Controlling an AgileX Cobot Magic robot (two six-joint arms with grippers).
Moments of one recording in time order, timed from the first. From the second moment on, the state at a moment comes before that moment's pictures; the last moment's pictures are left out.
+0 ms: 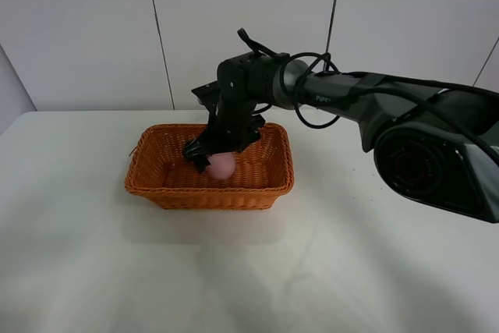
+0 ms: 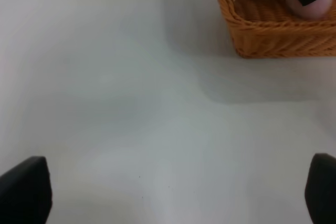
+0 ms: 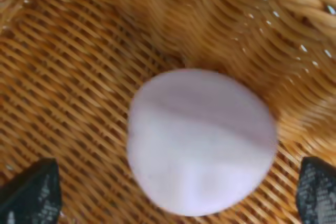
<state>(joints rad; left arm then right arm) -0.02 -0.01 -0.49 0.00 1.06 0.02 0.67 2.40 -2.04 0.03 0.92 0.05</state>
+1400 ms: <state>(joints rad) -0.02 -0.01 -0.49 0.00 1.06 0.02 0.25 2.34 -2.44 -0.02 1.22 0.05</state>
